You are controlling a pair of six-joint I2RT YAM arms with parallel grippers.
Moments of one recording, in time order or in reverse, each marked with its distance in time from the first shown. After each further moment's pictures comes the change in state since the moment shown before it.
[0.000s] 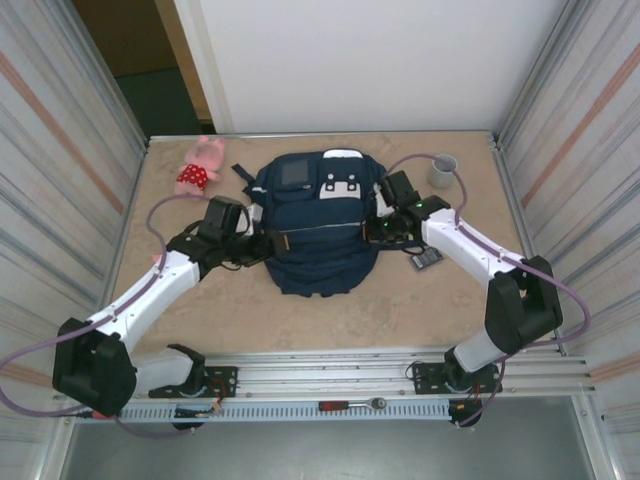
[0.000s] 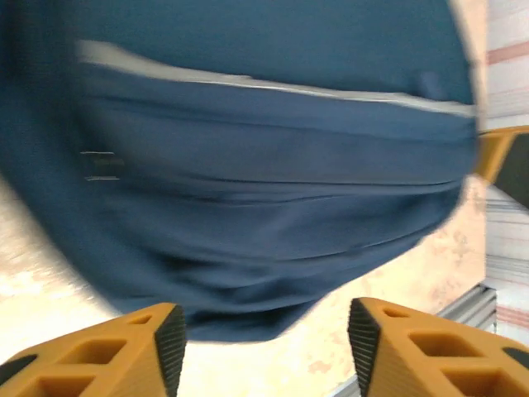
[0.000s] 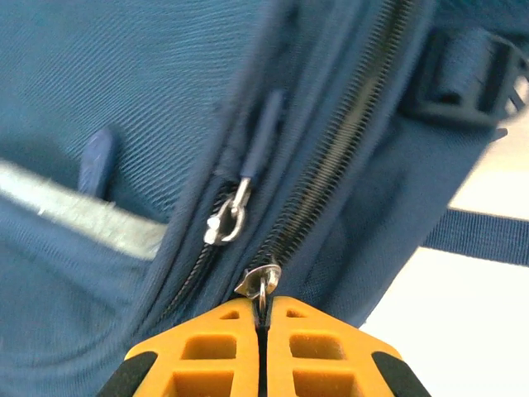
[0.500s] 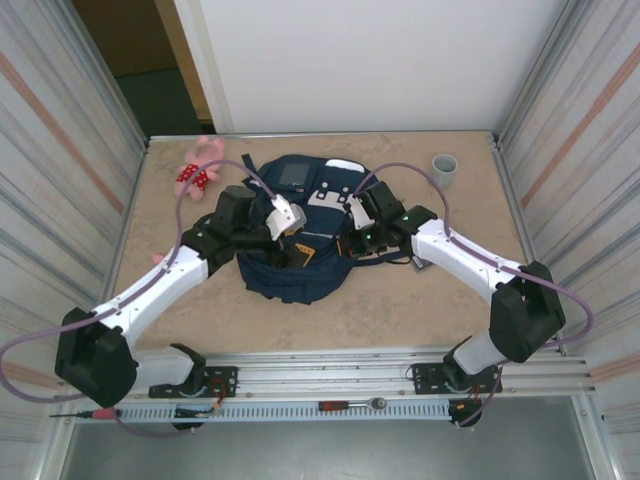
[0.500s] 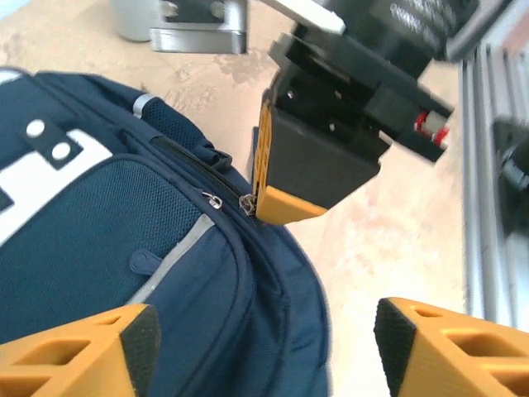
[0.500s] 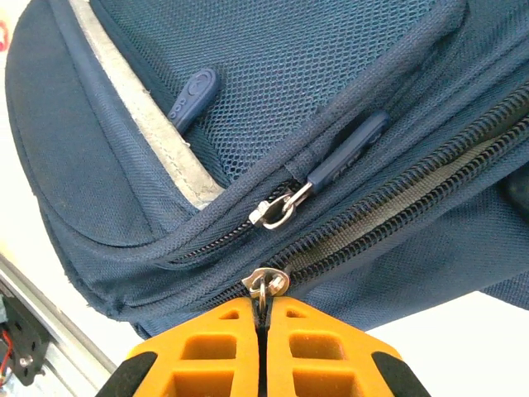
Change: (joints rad) left arm -0.068 0.067 0.047 0.186 0.237 1.026; right arm 0.117 -0.027 -0.030 0.058 -0.155 0.008
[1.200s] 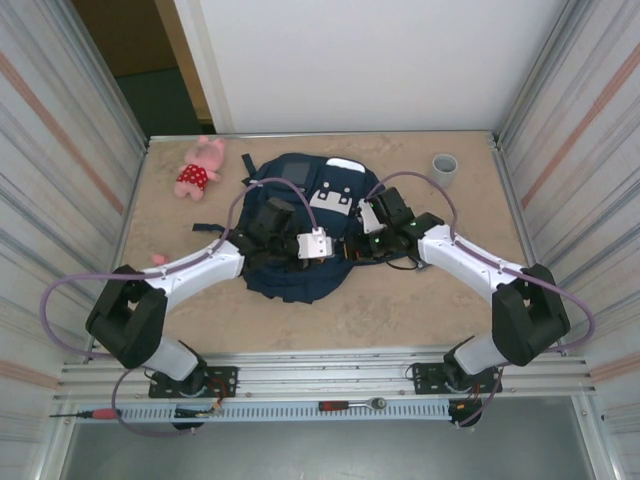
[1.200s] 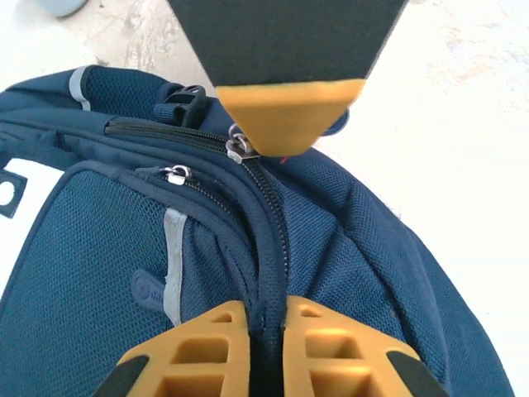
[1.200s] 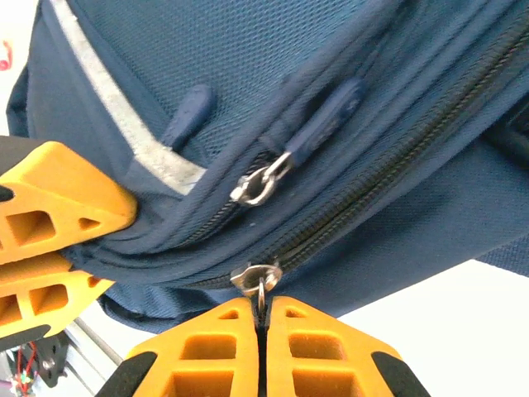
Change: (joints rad) left arm -0.141 0.214 -0.006 0.113 -0.248 0.432; right arm -0.076 -0.032 -0.107 0.075 -0.067 0.054
